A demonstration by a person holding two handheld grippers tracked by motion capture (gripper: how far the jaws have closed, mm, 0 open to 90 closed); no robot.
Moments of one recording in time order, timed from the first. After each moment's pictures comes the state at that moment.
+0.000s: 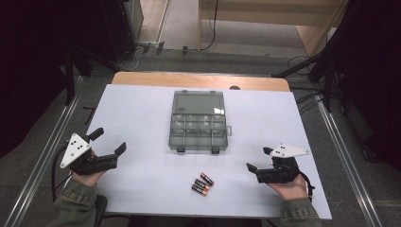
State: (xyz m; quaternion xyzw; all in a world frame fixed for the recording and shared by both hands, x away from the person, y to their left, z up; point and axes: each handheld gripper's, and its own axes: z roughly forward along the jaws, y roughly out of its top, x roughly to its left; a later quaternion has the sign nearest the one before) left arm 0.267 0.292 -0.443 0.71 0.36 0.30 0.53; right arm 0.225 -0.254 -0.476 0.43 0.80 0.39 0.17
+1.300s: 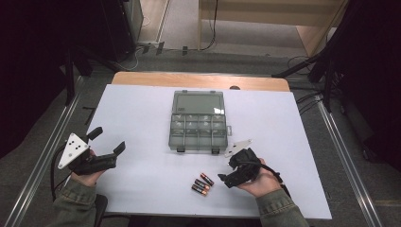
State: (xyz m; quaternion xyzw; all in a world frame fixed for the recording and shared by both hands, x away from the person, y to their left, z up) left arm 0.267 0.294 -0.441 0.71 0.35 0.30 0.54; right arm 0.247 -0.150 -0.462 0.36 0.90 0.24 0.09
